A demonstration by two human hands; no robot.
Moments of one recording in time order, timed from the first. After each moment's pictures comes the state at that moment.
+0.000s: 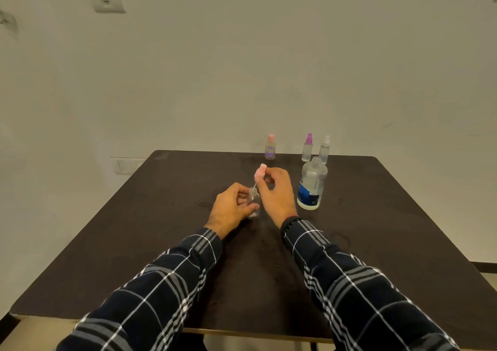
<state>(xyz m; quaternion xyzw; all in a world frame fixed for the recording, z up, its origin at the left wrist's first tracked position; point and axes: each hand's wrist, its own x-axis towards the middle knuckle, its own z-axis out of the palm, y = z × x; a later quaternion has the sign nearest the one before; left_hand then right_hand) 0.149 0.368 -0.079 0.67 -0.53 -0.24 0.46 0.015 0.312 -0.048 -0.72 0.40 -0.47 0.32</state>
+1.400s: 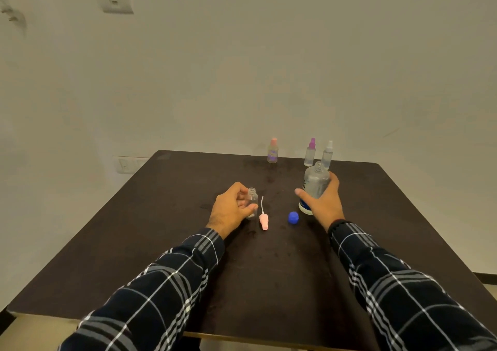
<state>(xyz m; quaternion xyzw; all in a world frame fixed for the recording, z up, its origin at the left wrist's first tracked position) 0.156 0.359 -0.083 0.68 -0.51 -0.23 0.47 -0.077 0.252 -0.066 -0.64 0.50 -0.43 0.40</state>
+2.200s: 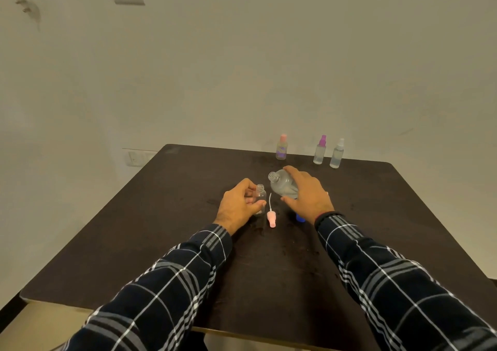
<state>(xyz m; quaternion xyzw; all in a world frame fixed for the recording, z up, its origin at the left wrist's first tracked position) 0.154 0.360 -0.082 0.67 -0.51 -0.23 0.48 -0.031 0.263 -0.048 -0.87 0.43 -0.21 0.13</state>
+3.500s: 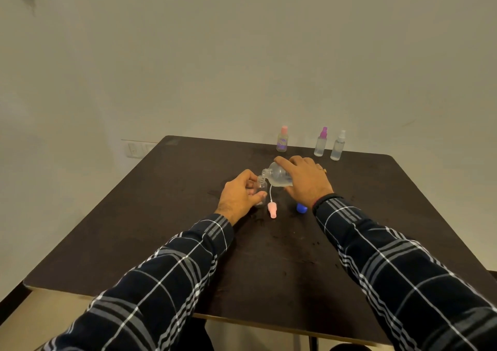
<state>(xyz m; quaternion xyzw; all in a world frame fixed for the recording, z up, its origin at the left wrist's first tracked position) 0.153 0.362 -0.080 0.68 -0.51 -0.23 0.47 -0.018 0.264 -0.031 -0.91 0.40 -0.11 -0.07</state>
